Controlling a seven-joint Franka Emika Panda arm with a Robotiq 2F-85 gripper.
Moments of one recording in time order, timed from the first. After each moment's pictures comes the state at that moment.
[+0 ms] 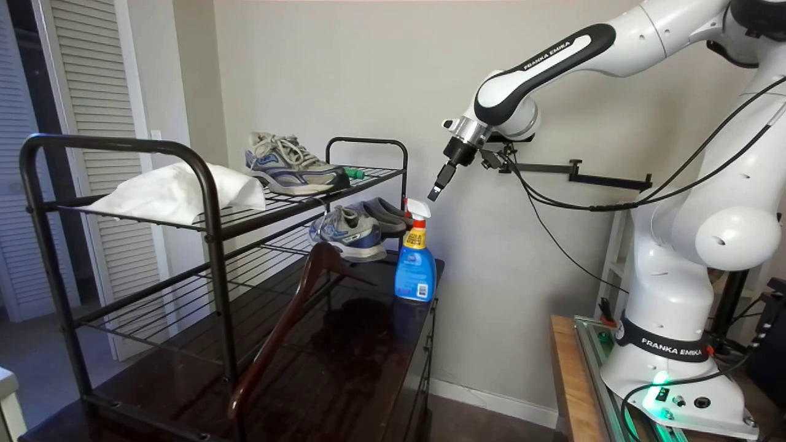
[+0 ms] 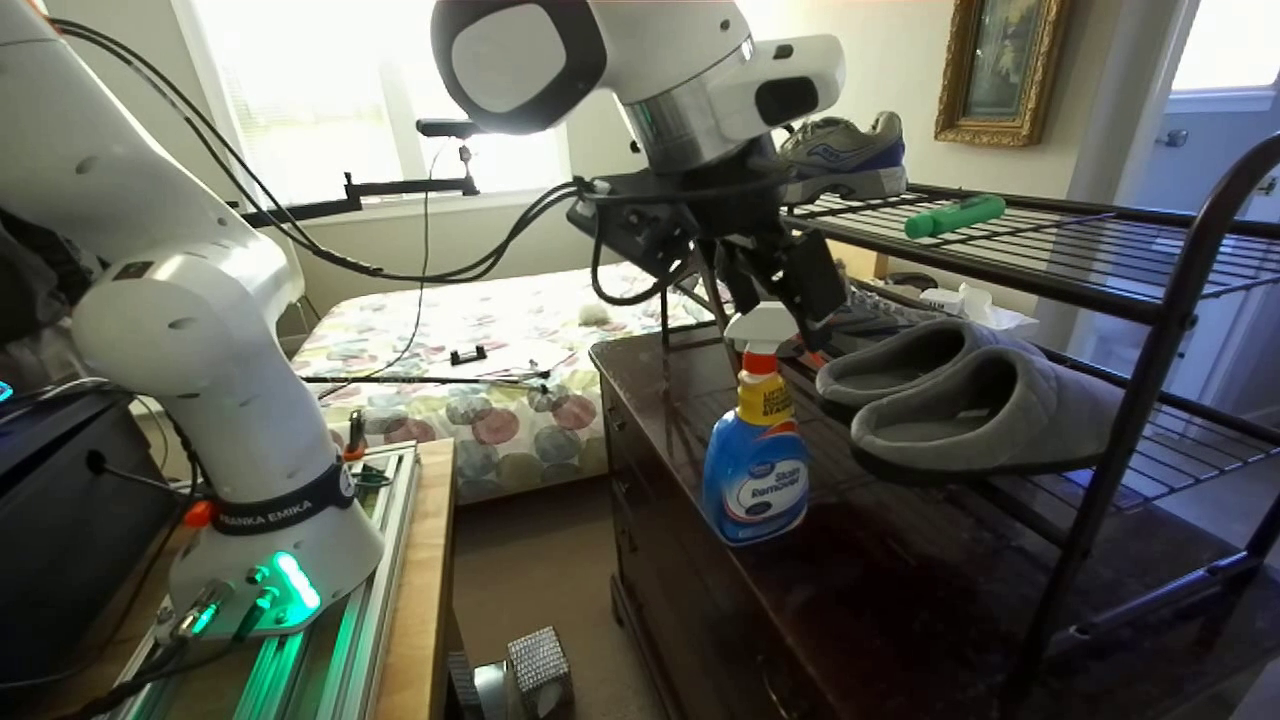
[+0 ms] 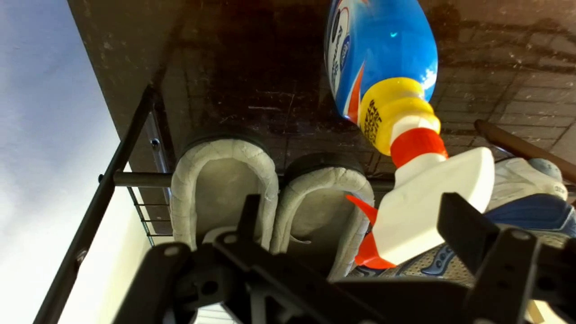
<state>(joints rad) 0.09 -0.39 -0.51 -2.50 0.13 2.55 -0.67</state>
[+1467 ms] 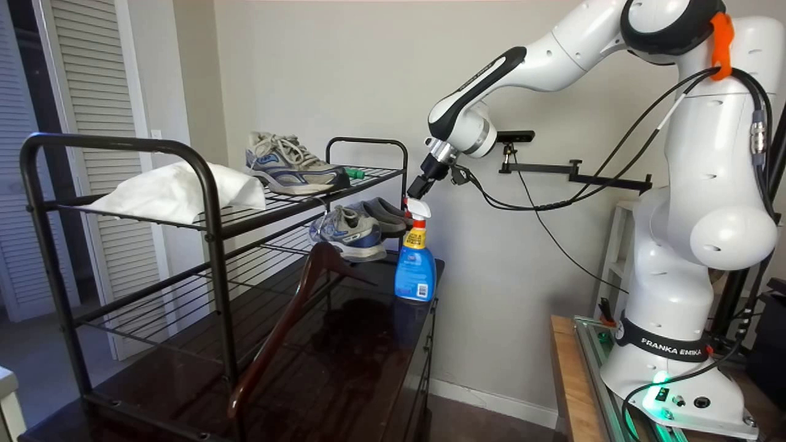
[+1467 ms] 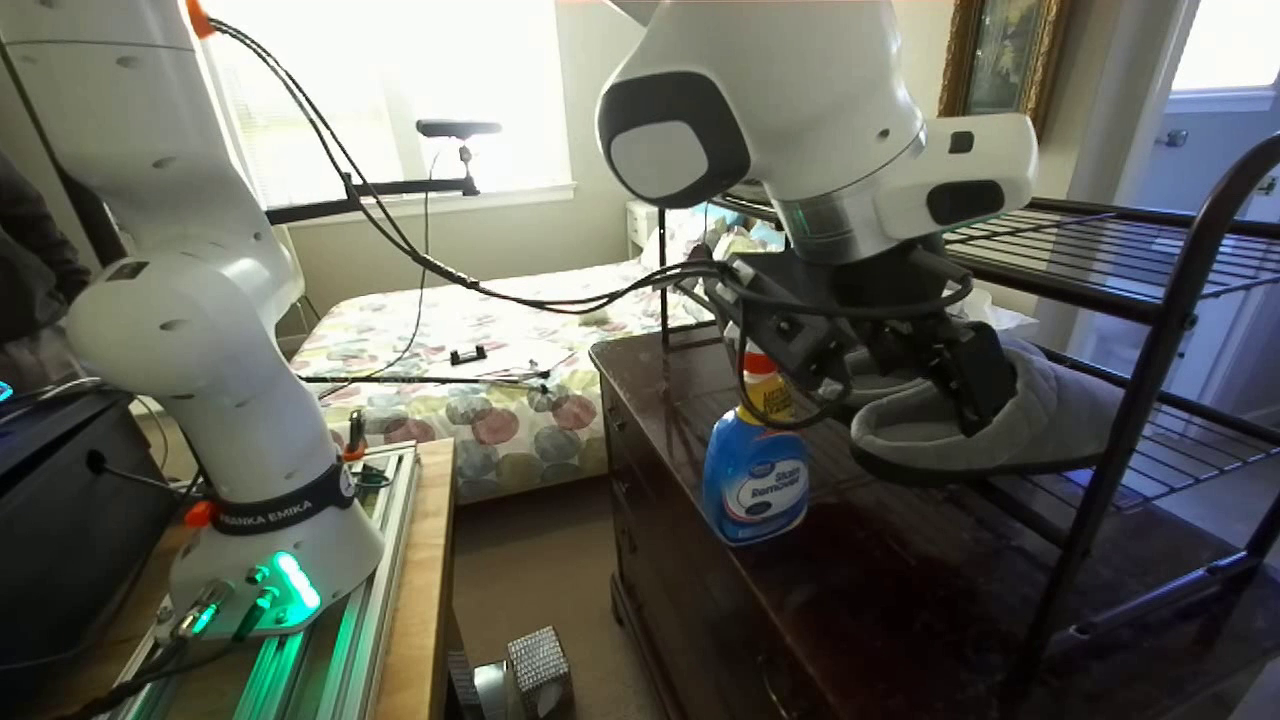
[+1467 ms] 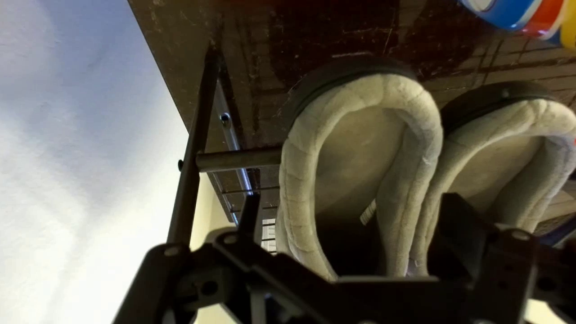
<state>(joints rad) 0.05 0.03 -0.51 -2.24 0.60 2.68 -0.92</state>
